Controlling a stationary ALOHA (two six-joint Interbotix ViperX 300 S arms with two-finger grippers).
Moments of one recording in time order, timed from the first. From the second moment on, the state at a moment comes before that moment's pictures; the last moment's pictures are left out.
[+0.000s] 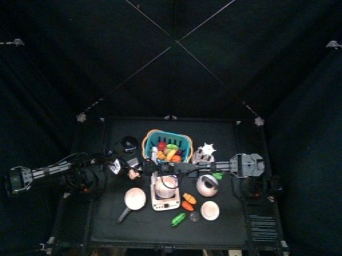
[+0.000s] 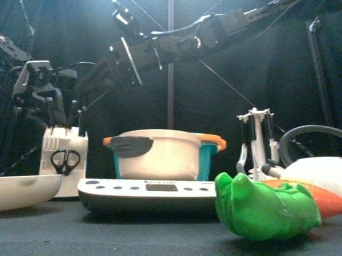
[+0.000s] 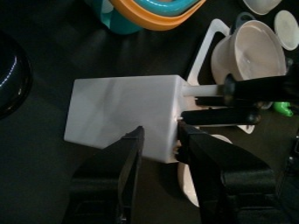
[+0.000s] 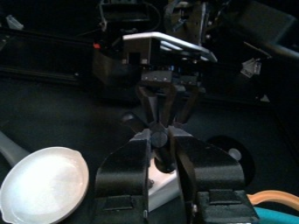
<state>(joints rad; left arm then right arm) 0.51 -0.70 1.13 -0.38 0.56 0.00 -0.06 0.32 0.05 -0.25 -0.16 0.01</state>
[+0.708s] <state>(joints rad) 0.51 -0.70 1.13 -0.39 0.56 0.00 -0.03 0.21 0.12 -0.26 -0.23 0.01</state>
